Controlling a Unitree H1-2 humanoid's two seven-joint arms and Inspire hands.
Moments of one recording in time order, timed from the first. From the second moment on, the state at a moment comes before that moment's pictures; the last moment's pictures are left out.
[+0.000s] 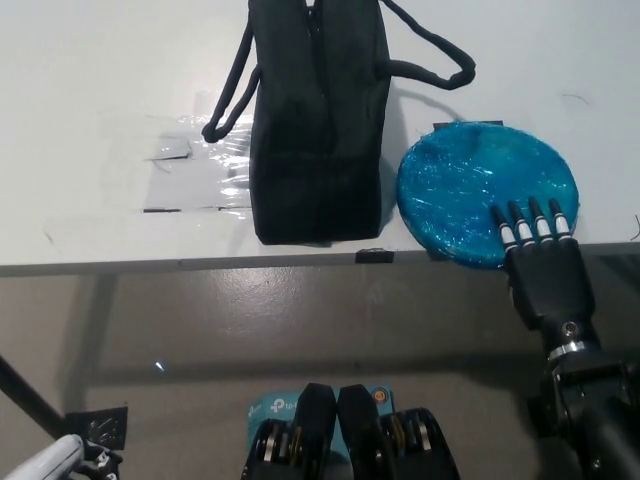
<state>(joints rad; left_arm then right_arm) 0.11 0.36 0.18 -0.50 0.74 0.45 -0.99 -0.42 -0.30 0.40 0.37 -1.33 0.25 -0.21</state>
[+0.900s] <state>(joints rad) 0.11 0.36 0.17 -0.49 0.71 0.44 -0.98 -0.41 -0.19 0.21 0.30 -0.97 0.03 -0.32</state>
